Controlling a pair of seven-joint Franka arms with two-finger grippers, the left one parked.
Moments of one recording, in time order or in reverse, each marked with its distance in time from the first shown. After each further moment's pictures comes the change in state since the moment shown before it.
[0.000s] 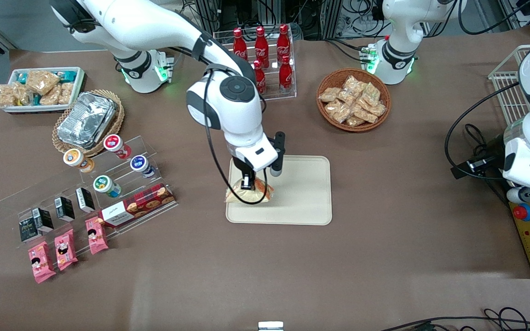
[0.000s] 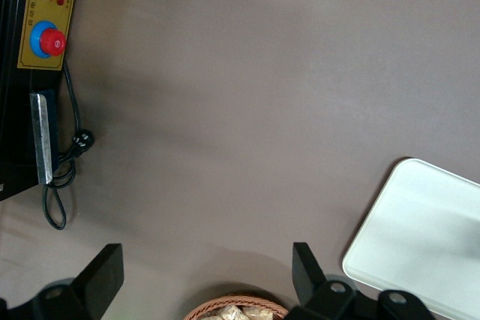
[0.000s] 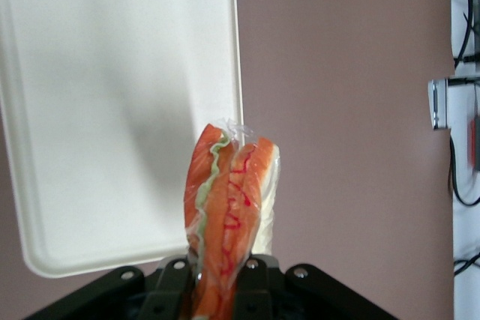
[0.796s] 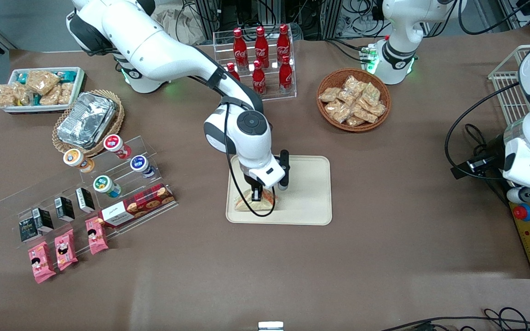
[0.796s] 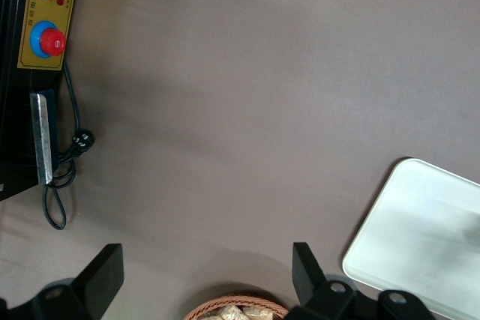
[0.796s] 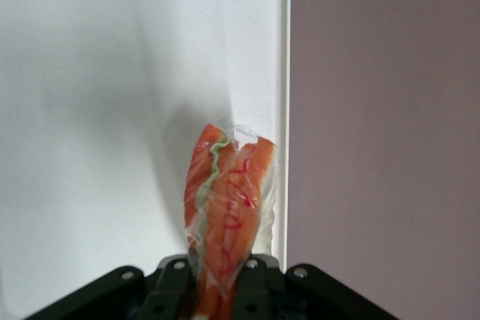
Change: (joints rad) arm 0.008 0.164 -0.017 0.008 -0.016 0.102 -0.004
